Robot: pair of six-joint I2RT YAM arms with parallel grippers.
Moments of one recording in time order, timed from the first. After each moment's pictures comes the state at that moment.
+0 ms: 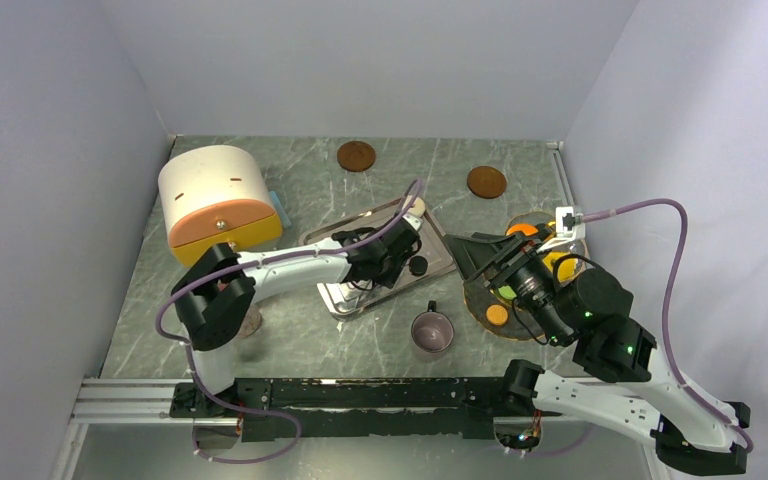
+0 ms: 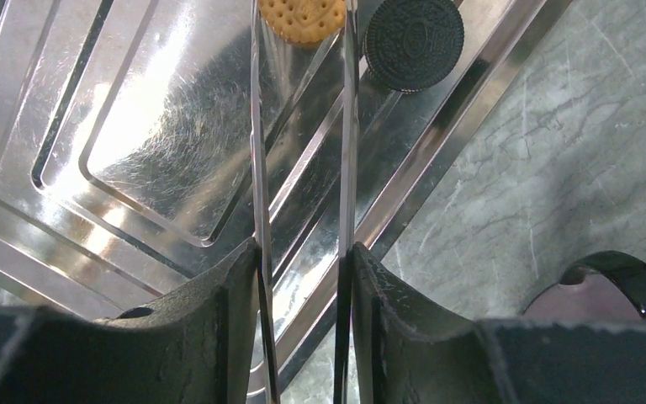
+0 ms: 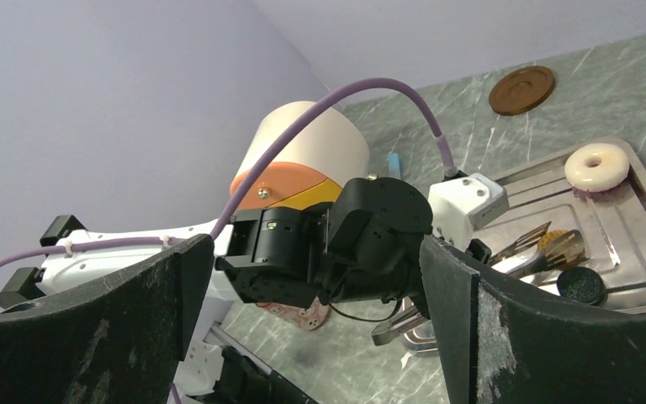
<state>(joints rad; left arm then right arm) -1.00 1.83 1.30 -0.45 -0.30 -0.35 1.07 0.51 0.97 -0.36 0.52 0.63</state>
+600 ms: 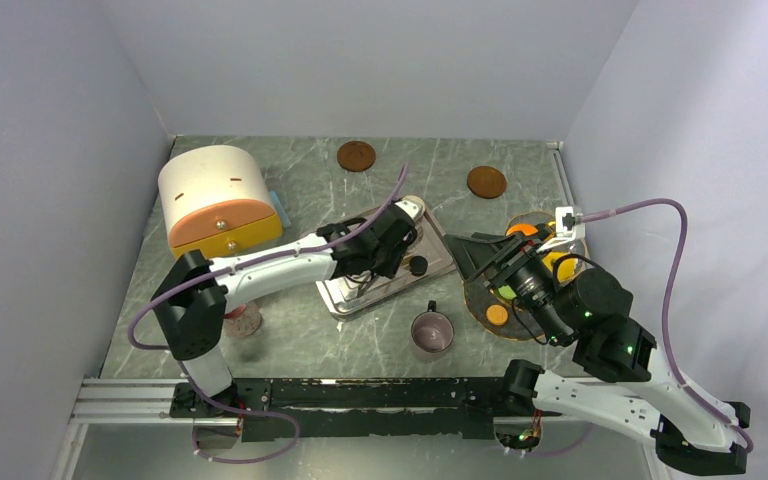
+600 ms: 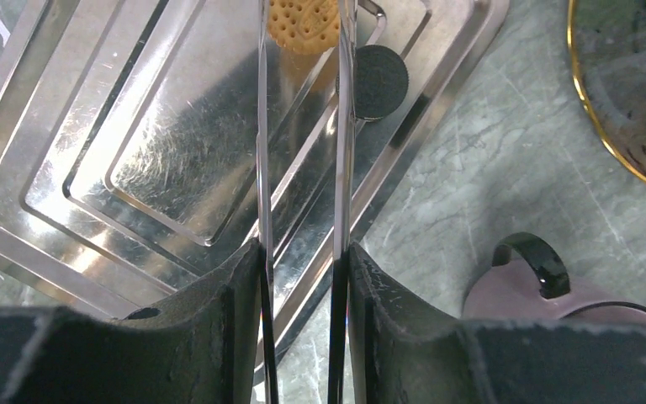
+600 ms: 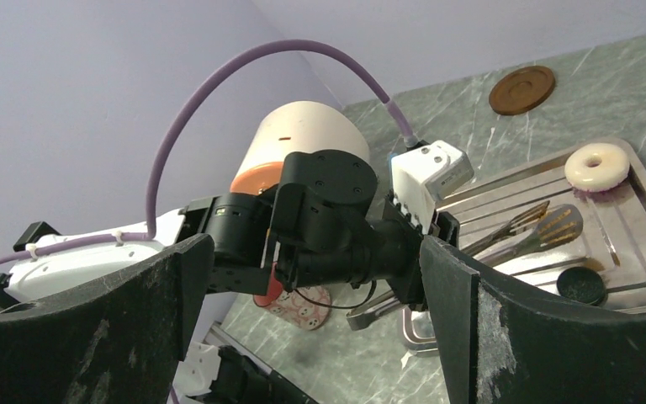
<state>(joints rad) -1.00 1.73 1.33 -0.48 -0.29 -0.36 1.07 0.51 0.97 -0.36 0.52 0.63</state>
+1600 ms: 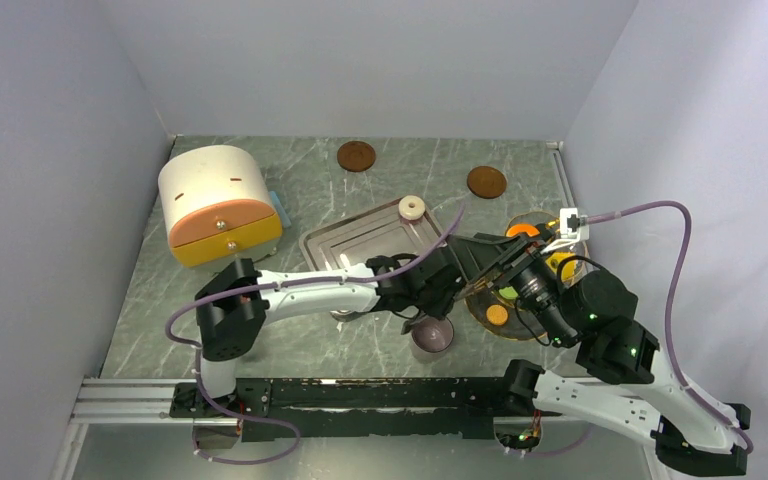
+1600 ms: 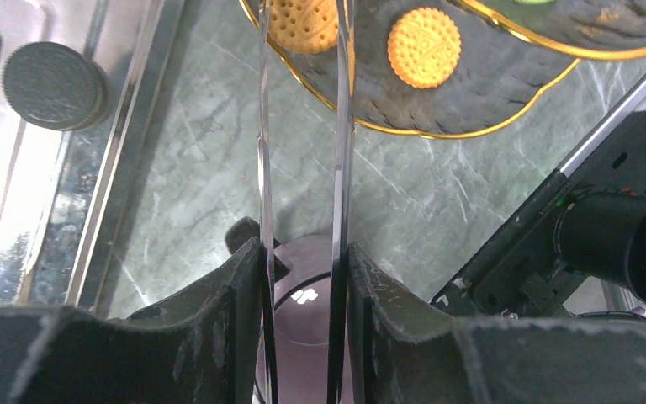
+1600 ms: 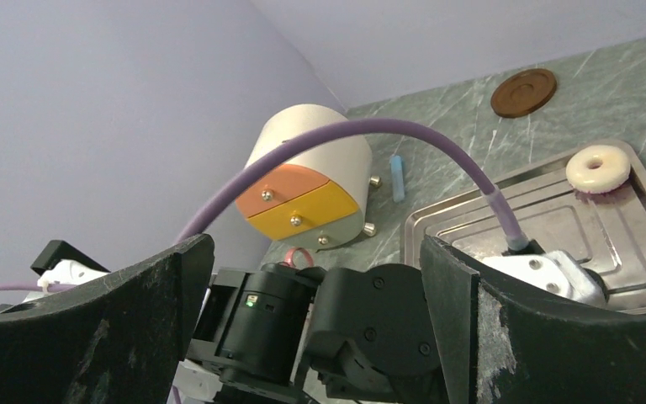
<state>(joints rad) -1.24 1.88 1.47 -0.38 -0.17 -0.47 1.07 0.50 0.97 -0.37 0.52 0.63</state>
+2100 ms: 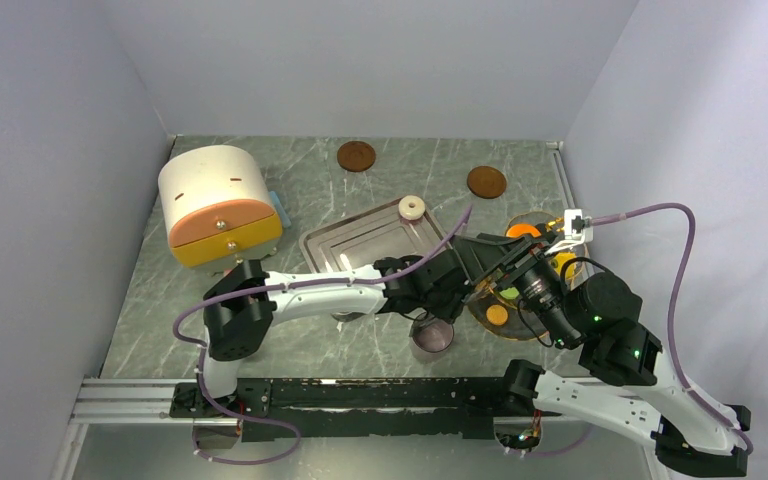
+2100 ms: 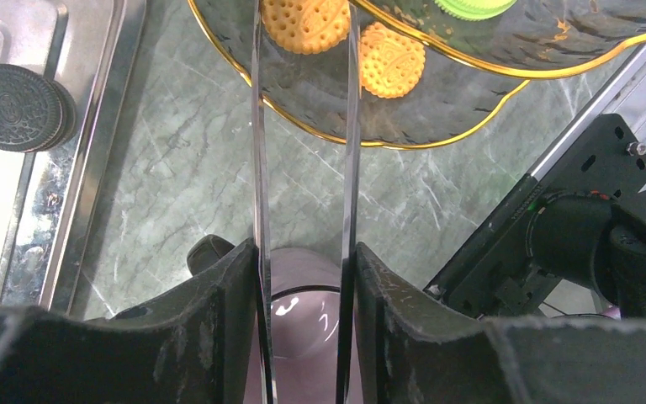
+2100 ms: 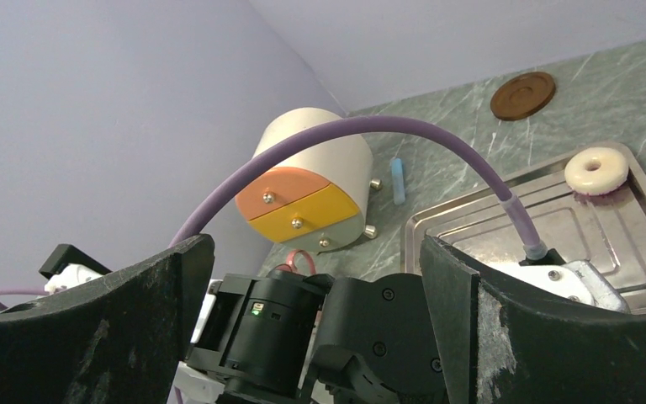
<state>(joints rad) -1.26 1.93 1.52 -0.39 -0.15 -0.47 1.07 0.48 0.97 -0.37 0.53 0.63</state>
